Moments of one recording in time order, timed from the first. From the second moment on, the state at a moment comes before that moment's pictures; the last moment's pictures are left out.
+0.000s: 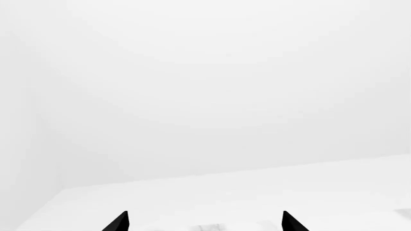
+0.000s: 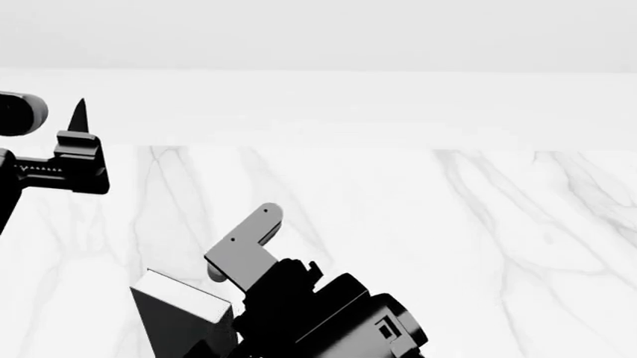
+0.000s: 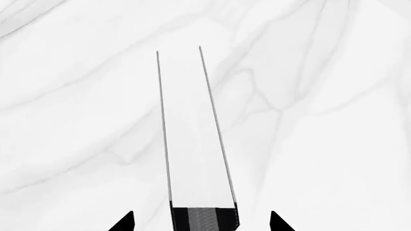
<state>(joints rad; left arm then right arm) -0.74 -0.21 0.05 0.38 -0.10 -1.01 -0.04 0.97 0.07 -0.78 0.51 0.32 0.84 -0.54</state>
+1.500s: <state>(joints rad) -0.73 -0.23 0.05 0.40 -0.13 -1.01 -0.07 1.06 0.24 -0.88 0.19 0.16 0.86 -0.17</state>
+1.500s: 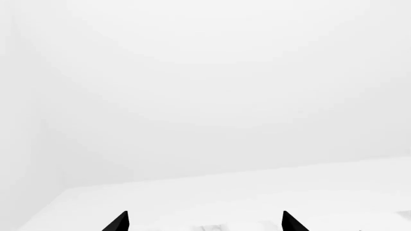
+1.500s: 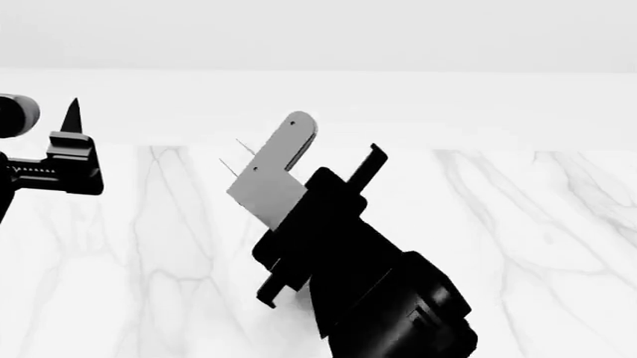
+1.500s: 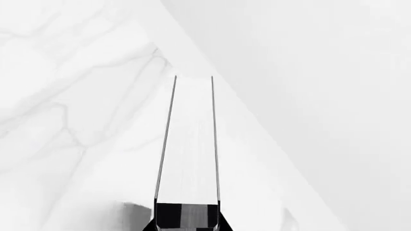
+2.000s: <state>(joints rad) -0.73 -0.24 0.04 0.41 -0.14 -1.02 -0.07 1.17 0.31 -1.27 0.25 -0.26 0.83 0.09</state>
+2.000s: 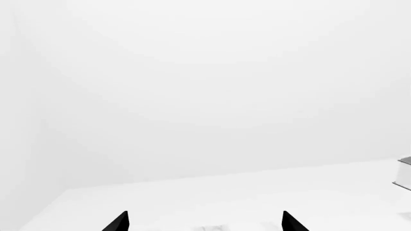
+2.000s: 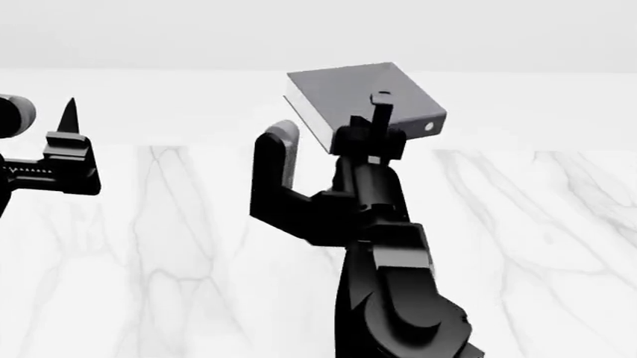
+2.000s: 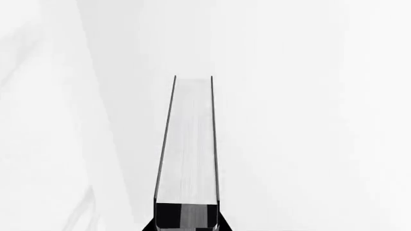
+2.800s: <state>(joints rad) -0.72 -0.25 0.05 0.41 -0.16 -1.01 -0.08 1.32 0.14 -1.34 1.15 -0.15 0.62 0.26</state>
